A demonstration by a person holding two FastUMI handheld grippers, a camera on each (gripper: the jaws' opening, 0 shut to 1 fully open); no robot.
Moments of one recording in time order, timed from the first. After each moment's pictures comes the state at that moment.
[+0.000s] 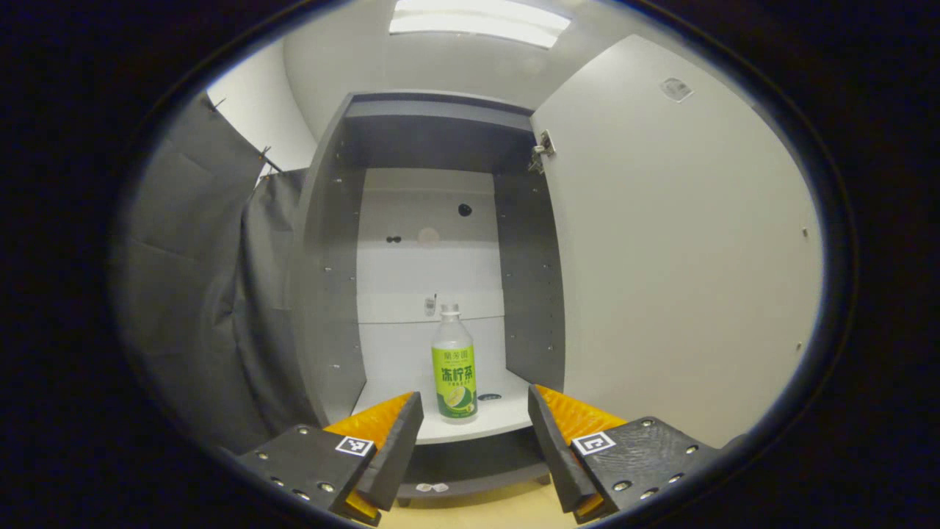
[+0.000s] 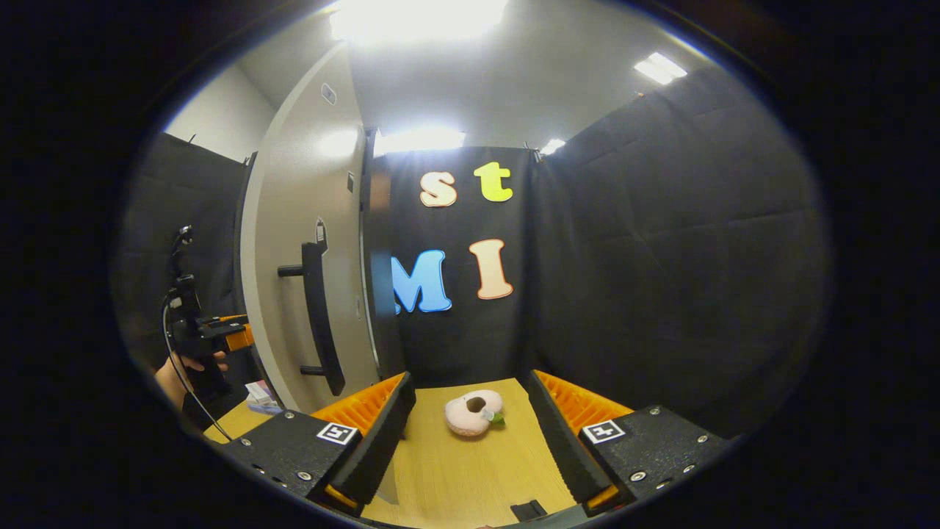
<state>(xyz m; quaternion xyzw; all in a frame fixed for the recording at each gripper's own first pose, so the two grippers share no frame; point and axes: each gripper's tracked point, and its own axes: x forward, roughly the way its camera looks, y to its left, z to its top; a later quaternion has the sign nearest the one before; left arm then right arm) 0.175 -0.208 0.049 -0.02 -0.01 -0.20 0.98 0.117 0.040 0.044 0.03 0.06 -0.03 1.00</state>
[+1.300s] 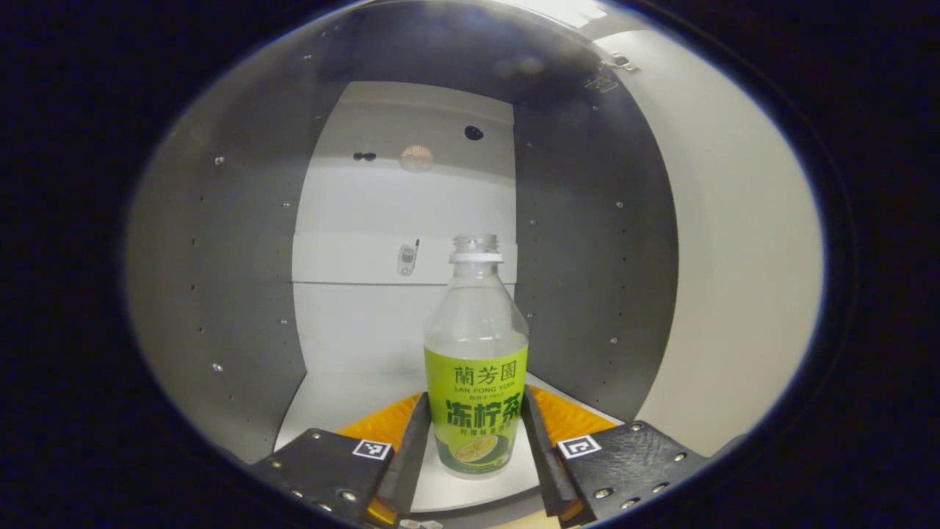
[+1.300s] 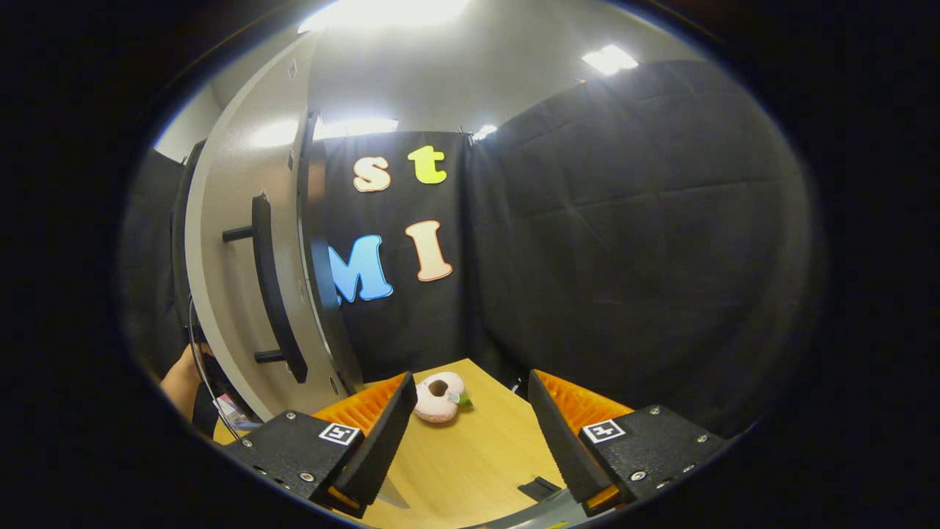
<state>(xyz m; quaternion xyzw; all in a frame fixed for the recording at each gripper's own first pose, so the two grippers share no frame) 0.352 -0.254 -0.025 -0.04 0.06 -0.25 0.97 0.106 0.041 0.012 0.06 0.09 -0.16 0.98</state>
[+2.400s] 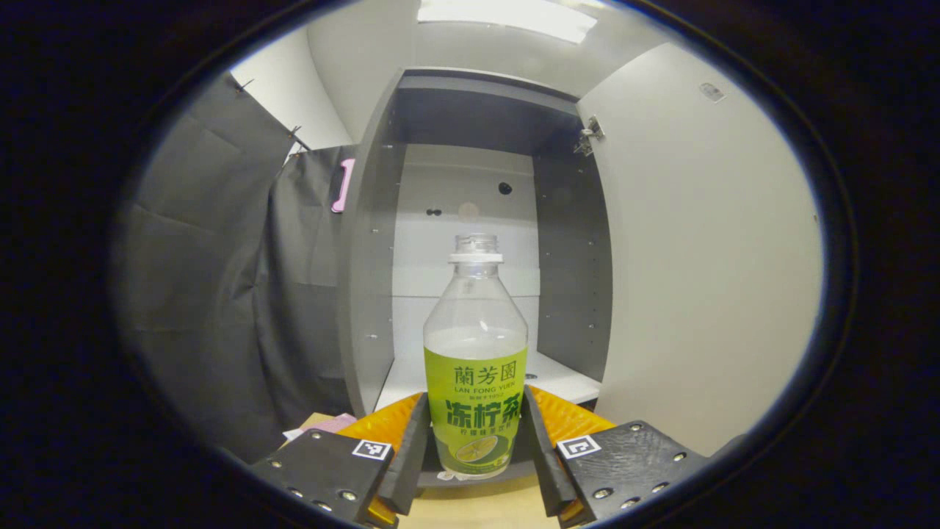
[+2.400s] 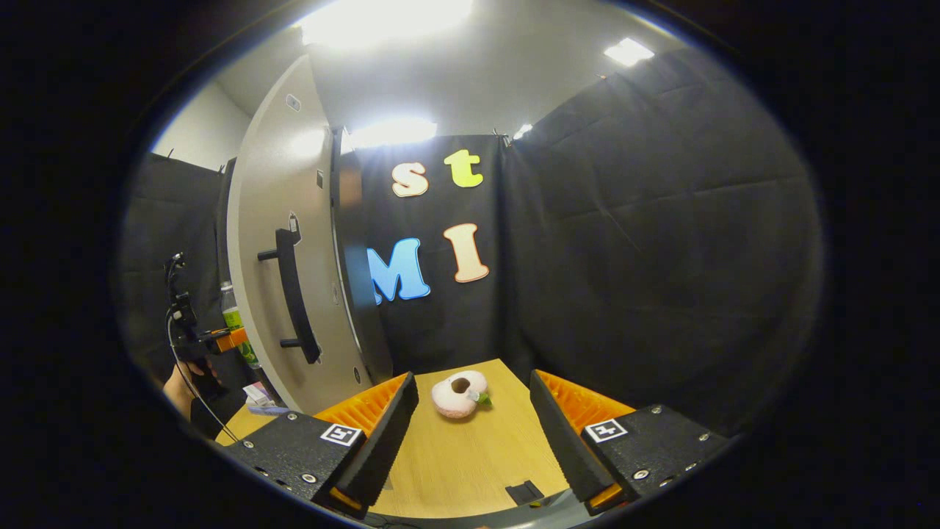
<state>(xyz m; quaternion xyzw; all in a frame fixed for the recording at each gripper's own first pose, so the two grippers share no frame) 0.167 -0.142 -0.003 -0.04 0.02 -0.14 0.99 0.075 0.011 0.029 0.06 0.09 -0.04 0.99</state>
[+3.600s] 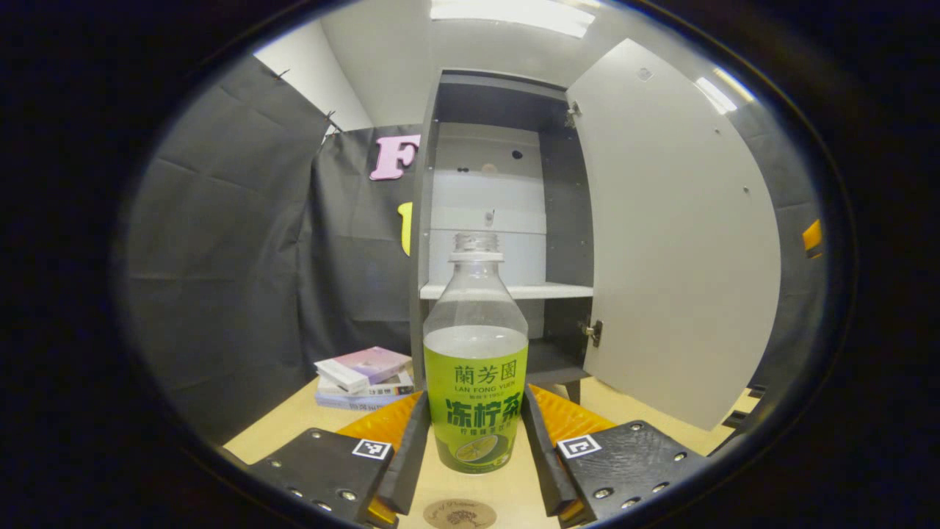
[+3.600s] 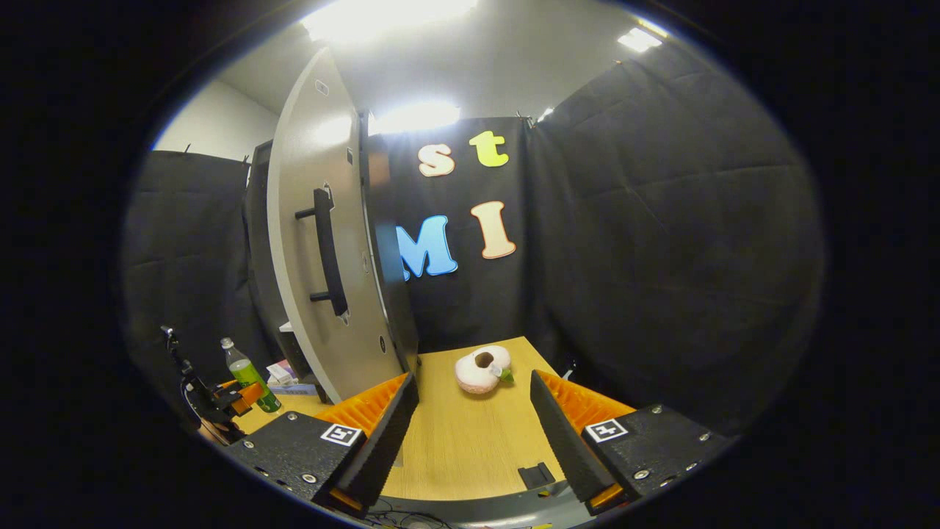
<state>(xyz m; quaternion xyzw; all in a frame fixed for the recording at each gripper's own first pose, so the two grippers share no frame) 0.004 -0.090 -0.159 -0.04 0.07 -0.11 0.99 0.051 0.028 -0.009 0.06 0.13 0.01 0.99</state>
